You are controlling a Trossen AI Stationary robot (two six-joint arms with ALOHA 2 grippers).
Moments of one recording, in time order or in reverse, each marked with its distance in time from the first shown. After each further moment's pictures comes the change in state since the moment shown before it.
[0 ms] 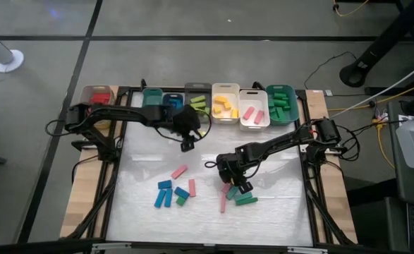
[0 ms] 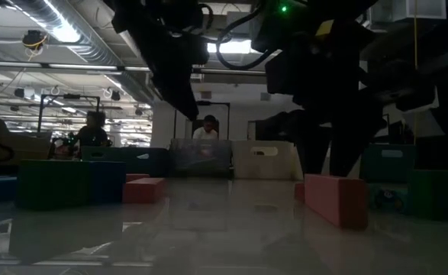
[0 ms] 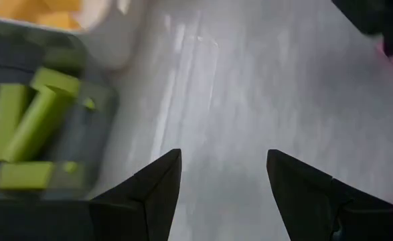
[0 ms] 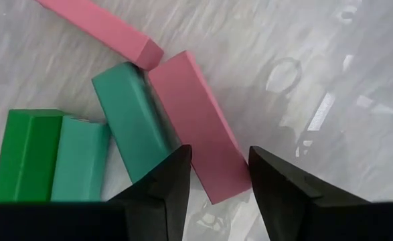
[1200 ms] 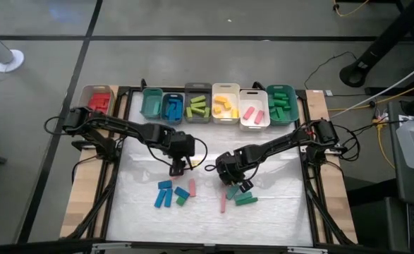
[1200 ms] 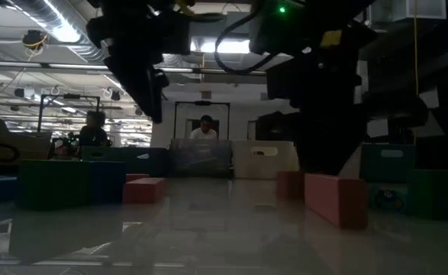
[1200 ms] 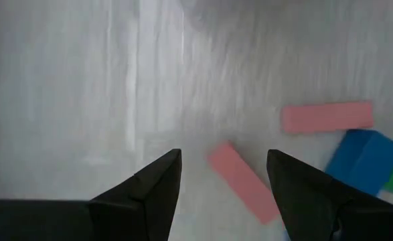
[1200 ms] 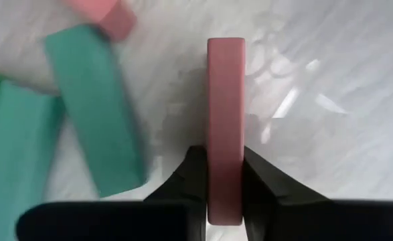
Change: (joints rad) left arm -0.270 0.001 0.002 -0.202 0.000 -0.138; right arm 0.000 0.019 0.035 -0.028 0.133 -0.130
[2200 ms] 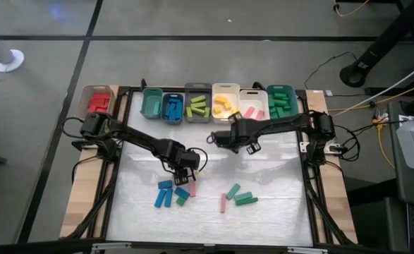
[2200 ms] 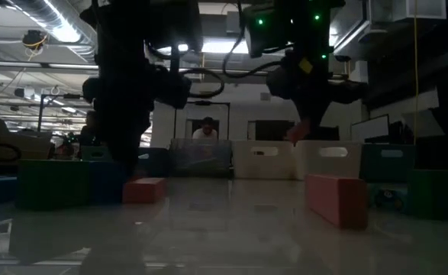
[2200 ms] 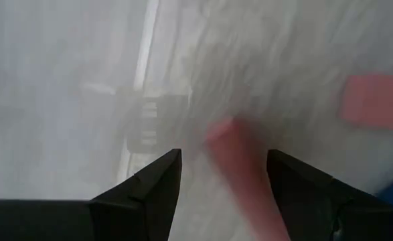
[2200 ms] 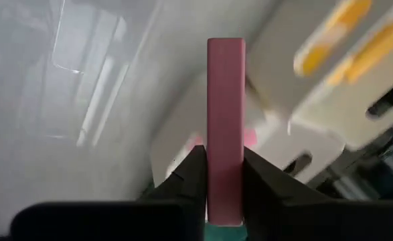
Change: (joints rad) left arm -0.089 0.237 0.002 -0.025 -0.075 -0.307; right arm -0.213 -0.010 0.301 -0.723 0.661 -0.088
